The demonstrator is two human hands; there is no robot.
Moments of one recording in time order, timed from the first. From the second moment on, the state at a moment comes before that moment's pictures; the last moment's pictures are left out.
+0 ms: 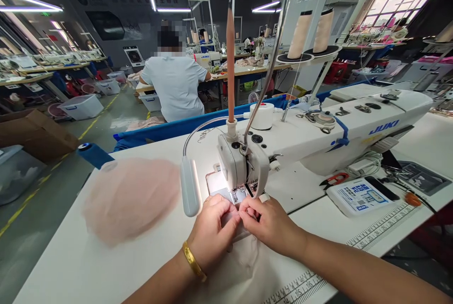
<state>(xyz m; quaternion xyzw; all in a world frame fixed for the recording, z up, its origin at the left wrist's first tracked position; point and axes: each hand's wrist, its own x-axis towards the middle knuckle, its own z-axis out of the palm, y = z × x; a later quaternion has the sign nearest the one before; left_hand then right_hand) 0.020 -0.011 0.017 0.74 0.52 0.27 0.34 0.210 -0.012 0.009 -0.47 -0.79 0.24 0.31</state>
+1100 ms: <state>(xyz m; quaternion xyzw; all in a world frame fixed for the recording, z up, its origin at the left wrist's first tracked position) 0.014 -0.020 0.006 0.89 0.39 0.22 -0.01 0.222 -0.006 -0.010 -0.42 -0.86 0.13 0.27</state>
